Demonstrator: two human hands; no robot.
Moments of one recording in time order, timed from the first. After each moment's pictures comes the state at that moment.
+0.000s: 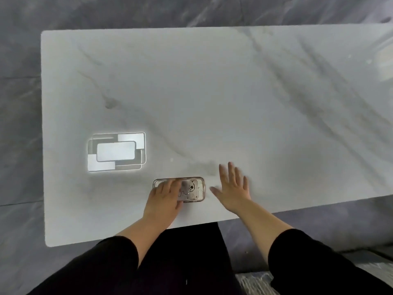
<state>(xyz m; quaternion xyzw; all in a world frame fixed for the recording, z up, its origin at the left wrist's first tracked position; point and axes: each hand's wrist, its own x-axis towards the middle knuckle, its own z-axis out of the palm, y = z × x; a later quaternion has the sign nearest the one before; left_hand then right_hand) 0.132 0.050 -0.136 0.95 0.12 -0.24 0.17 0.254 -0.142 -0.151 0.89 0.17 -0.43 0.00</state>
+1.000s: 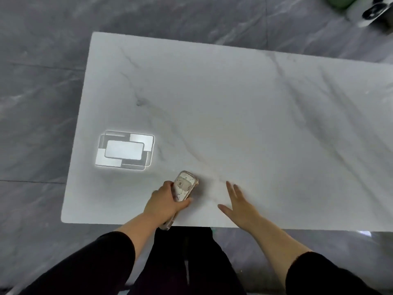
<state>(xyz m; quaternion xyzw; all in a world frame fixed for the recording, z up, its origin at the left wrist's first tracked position) 0.110 0.069 -0.128 0.78 0.40 -0.24 0.41 0.242 -0.142 -0.114 0.84 0.19 -0.51 -0.03</state>
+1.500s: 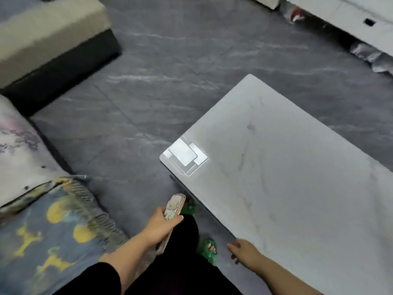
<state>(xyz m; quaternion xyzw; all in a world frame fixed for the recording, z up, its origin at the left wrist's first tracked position) -0.124 0.009 -0.006 0.46 0.69 -0.03 0.56 0.135 -0.106 -0.029 0.68 0.33 -0.65 0.07</state>
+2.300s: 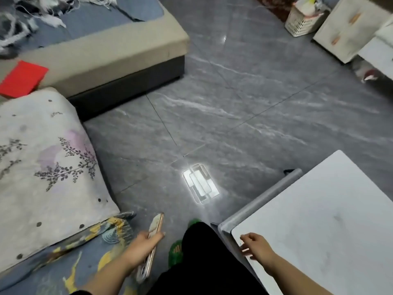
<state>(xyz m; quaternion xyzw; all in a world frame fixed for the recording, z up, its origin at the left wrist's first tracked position) -0.424 0.258 0.001 0.28 0.73 0.02 0.62 -0.077 0.248 -0.018 0.75 0.29 -0.60 -0.02</state>
